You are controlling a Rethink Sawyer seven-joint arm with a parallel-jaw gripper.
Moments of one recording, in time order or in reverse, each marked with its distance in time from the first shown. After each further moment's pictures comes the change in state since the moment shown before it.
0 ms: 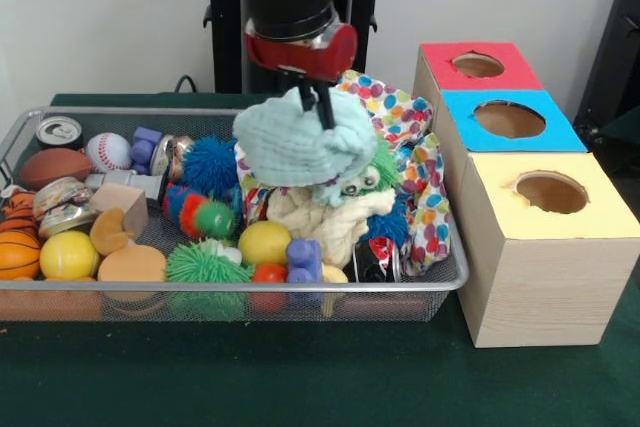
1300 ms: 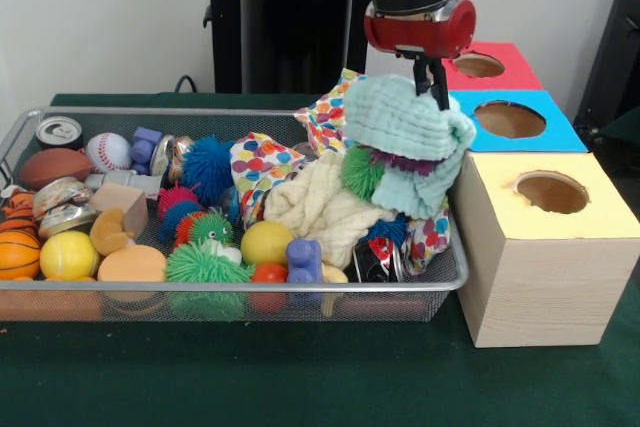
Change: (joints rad) arm 0.161 -0.082 -0.028 0.199 0.267 -0.257 0.003
